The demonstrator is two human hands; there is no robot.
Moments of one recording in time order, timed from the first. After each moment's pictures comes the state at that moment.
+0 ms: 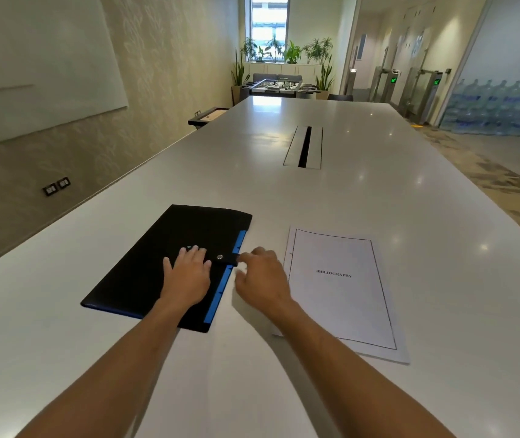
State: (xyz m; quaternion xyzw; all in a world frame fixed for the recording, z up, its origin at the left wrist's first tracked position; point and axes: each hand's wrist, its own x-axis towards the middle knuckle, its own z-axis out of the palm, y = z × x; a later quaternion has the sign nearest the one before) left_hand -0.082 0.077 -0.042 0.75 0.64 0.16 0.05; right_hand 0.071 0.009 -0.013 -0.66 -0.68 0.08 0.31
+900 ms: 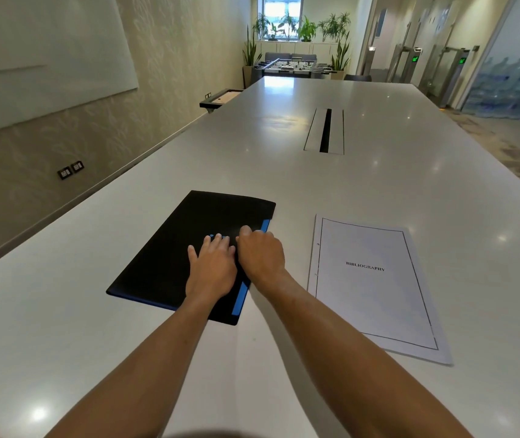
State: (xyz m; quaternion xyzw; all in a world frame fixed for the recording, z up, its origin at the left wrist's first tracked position) left_hand -0.086 0.077 -0.049 0.76 0.61 0.21 0.08; right_hand 0.024 0.068 -0.018 -0.67 -0.71 -0.07 0.20
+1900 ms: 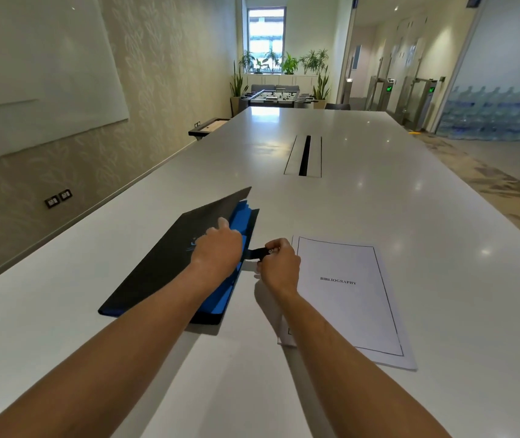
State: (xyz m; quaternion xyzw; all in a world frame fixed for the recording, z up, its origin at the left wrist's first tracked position) left_hand -0.032 0.069 0.052 0.82 0.55 0.04 -0.13; right_hand 0.080 0.037 0.007 -0.69 -0.41 0.26 0.53
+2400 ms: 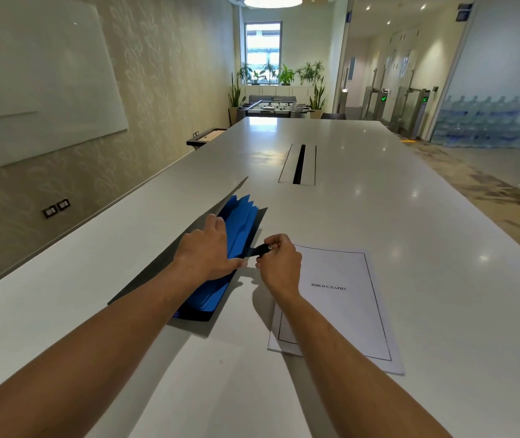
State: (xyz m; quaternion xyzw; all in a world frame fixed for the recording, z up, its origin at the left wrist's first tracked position) left_hand -0.039 0.076 0.062 0.81 0.57 0.06 -0.12; right_hand 0.097 0.033 0.023 -0.67 -0.43 0.22 0.56
